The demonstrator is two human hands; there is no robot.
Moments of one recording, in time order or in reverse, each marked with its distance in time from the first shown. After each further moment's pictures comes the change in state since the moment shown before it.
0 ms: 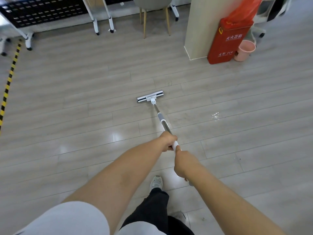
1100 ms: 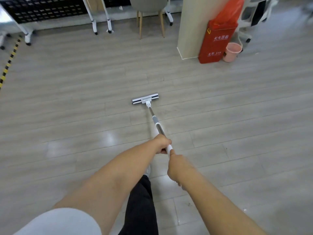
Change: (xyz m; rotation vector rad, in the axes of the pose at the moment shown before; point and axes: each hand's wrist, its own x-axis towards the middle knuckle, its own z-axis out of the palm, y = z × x) left_hand -0.074 -0.159 0.115 0.055 -0.025 0.022; right_hand -0.104 0.111 0.160 0.061 0.065 -0.038
